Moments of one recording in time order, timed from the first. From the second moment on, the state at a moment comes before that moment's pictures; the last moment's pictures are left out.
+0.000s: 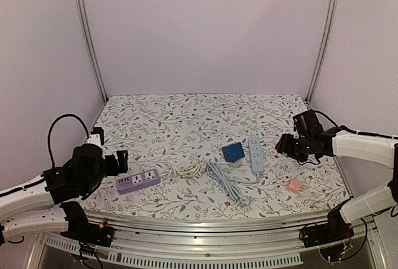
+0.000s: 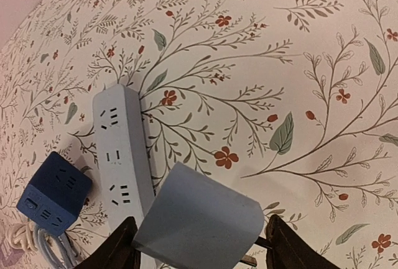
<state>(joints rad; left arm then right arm) -0.78 0.64 0.33 -0.26 -0.66 -0.54 0.43 1.33 0.71 -0.33 0.13 0.75</state>
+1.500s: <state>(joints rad) -1.05 1.02 0.70 -0.04 -0.14 -0.61 1.02 1.49 0.89 0.14 0.05 0.35</state>
